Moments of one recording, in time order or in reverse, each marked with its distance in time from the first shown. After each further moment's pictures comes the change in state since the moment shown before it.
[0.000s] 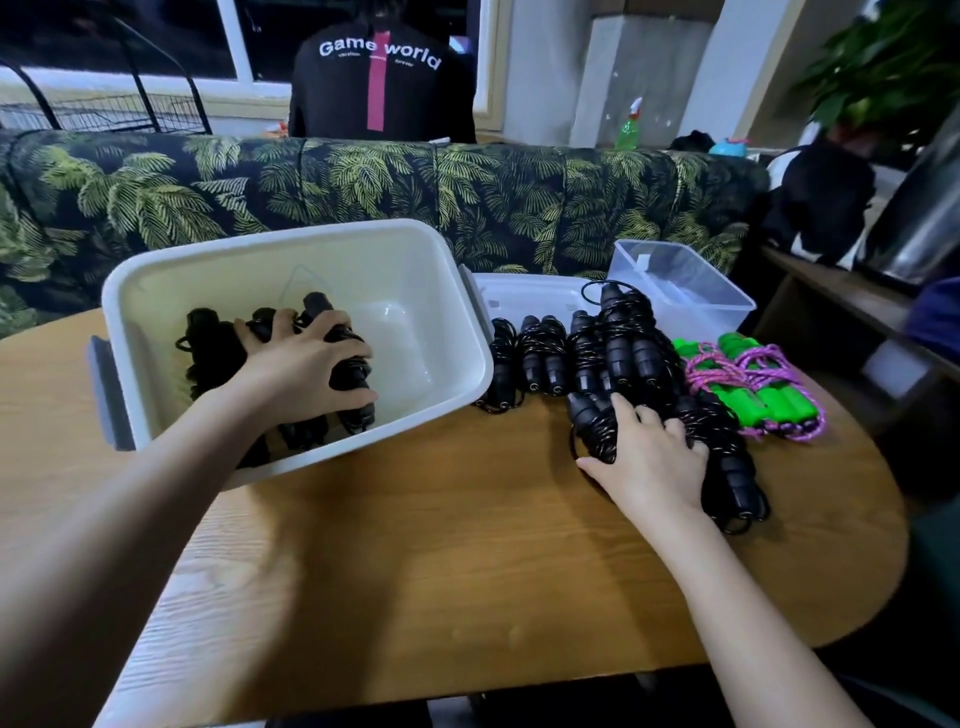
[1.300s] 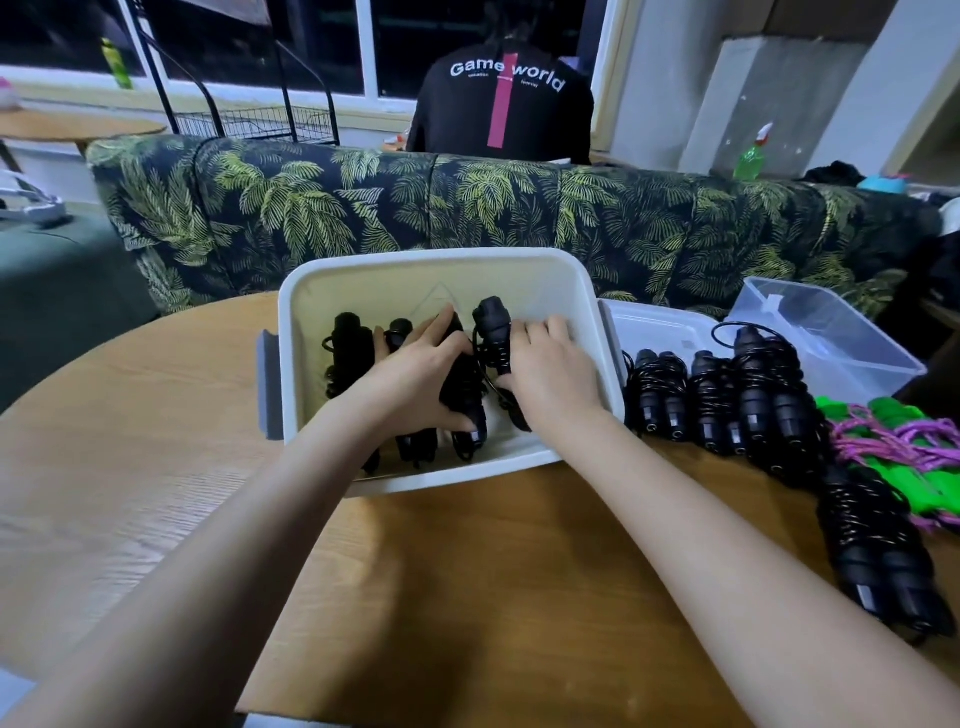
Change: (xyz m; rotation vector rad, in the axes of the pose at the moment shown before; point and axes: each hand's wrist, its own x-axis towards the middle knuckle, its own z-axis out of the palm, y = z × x) left_hand -0.017 -0.013 -0.010 -0.278 0.022 0.055; right_hand 0.040 -0.207 -0.046 0.046 0.216 -0.680
